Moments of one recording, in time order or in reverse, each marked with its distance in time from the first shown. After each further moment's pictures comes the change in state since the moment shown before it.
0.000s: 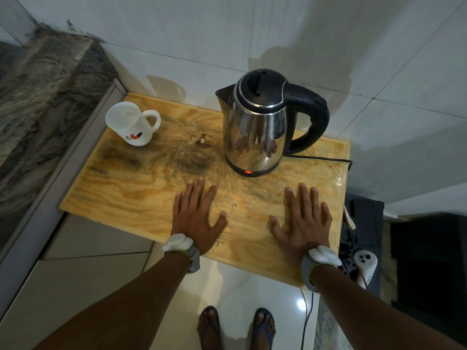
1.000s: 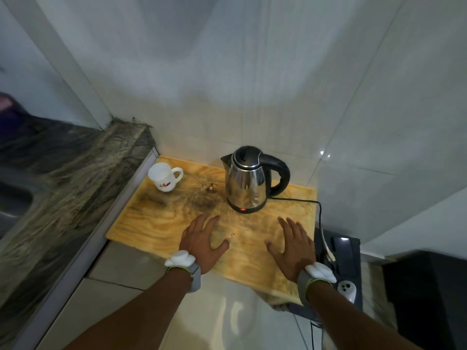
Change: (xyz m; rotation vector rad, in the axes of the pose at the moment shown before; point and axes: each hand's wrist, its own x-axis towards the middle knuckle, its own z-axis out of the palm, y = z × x) left_hand -0.027 0.063 -0.149 -0.153 -0.062 -0.024; right_hand -0.053 -0.008 -0.111 0.258 -0.022 -0.018
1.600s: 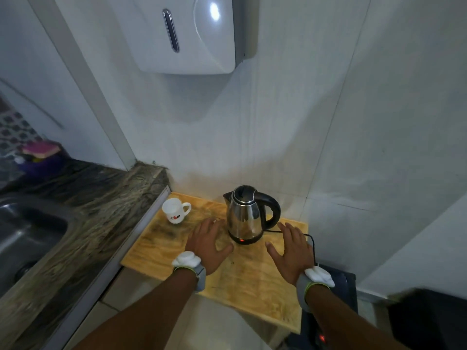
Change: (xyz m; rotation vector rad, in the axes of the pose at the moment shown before) left_hand 0.007 0.065 -0.093 0.007 0.126 0.118; right_hand -0.017 -0.033 -0.100 0.103 0.216 -0.102
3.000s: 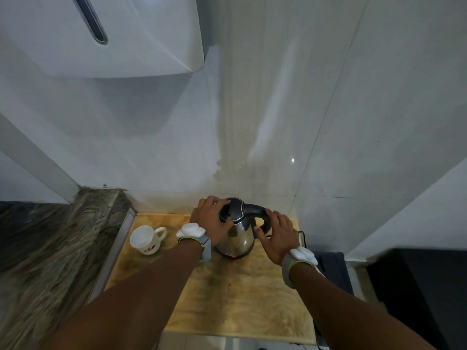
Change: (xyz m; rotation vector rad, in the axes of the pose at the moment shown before) left_hand 0.184 -0.008 0.022 0.013 -0.251 0.177; right_hand 0.112 -0.020 0.032 0.008 -0.022 0.245
